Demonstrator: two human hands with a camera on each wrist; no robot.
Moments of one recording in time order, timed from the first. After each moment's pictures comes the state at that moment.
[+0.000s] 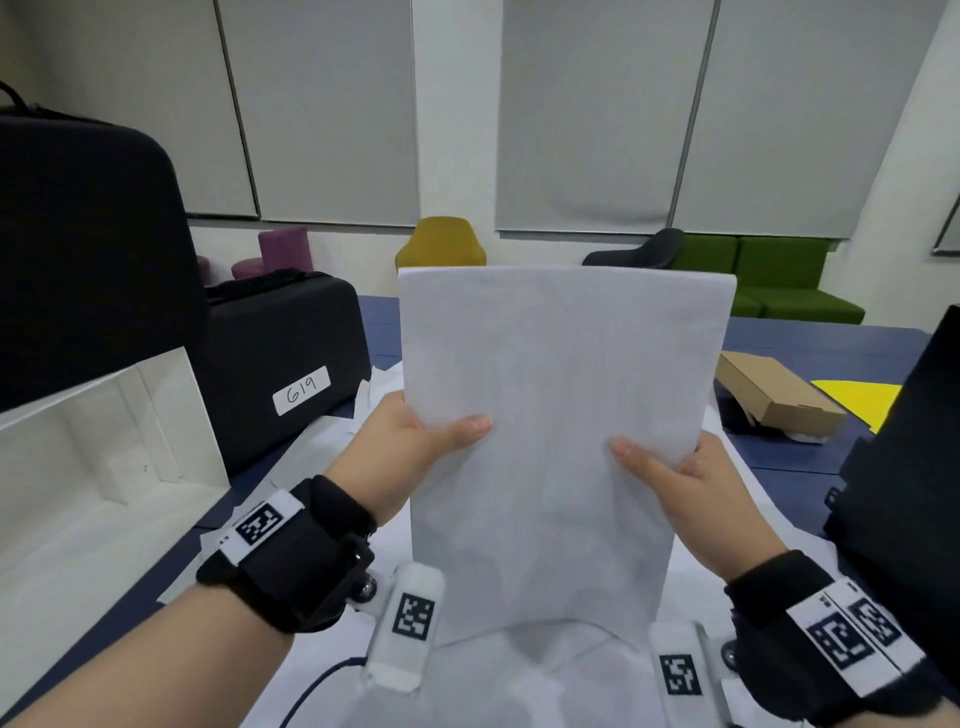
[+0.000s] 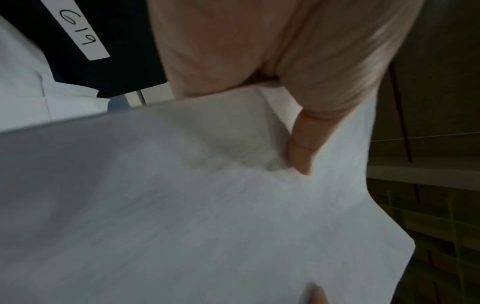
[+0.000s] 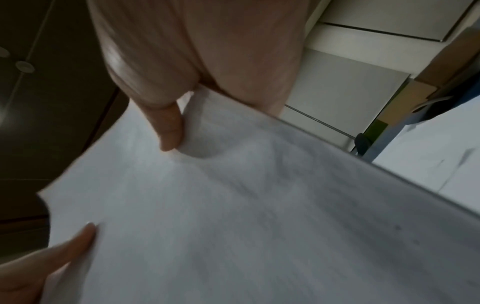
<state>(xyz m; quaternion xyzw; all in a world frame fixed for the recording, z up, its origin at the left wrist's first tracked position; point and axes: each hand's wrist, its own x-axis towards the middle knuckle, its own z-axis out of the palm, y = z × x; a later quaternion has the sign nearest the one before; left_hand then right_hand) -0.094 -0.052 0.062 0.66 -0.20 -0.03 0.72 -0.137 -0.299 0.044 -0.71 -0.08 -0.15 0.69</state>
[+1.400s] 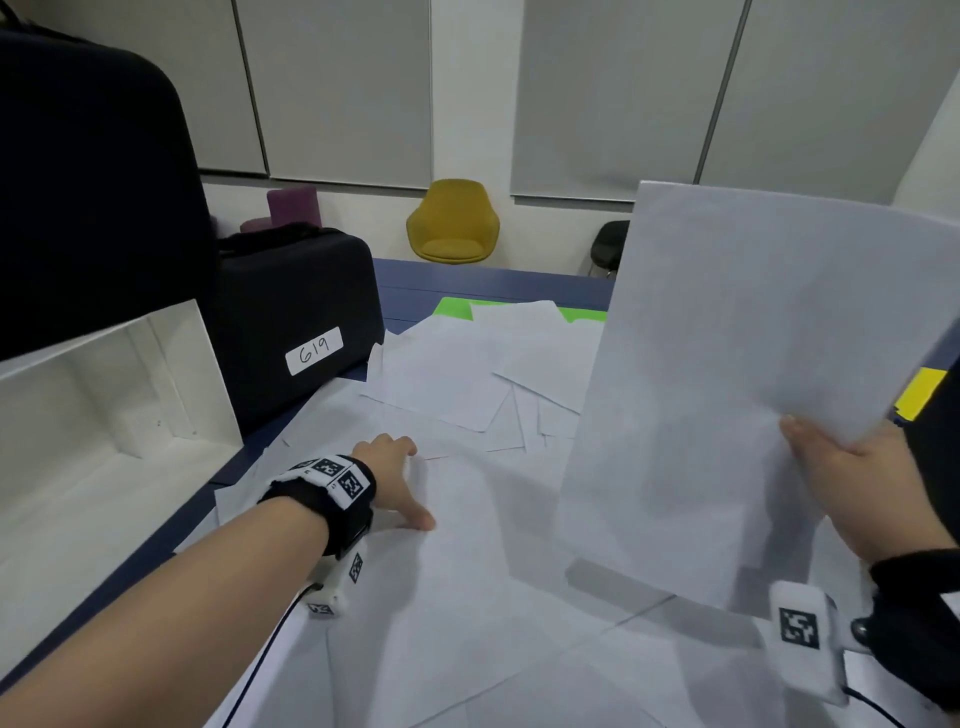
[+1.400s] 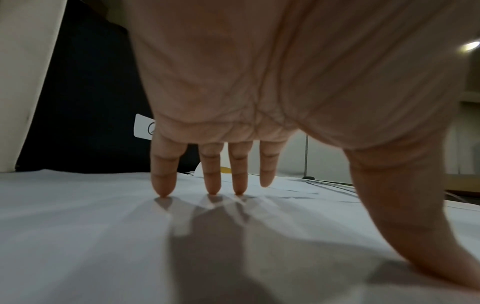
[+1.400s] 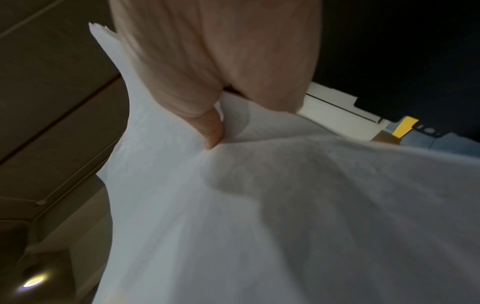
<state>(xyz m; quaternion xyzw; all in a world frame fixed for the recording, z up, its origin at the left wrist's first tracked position) -0.010 -0.004 -0.045 0.98 -0.03 -0.17 0.09 -0.117 -0.400 0.014 -0.76 0.06 -0.34 0.55</state>
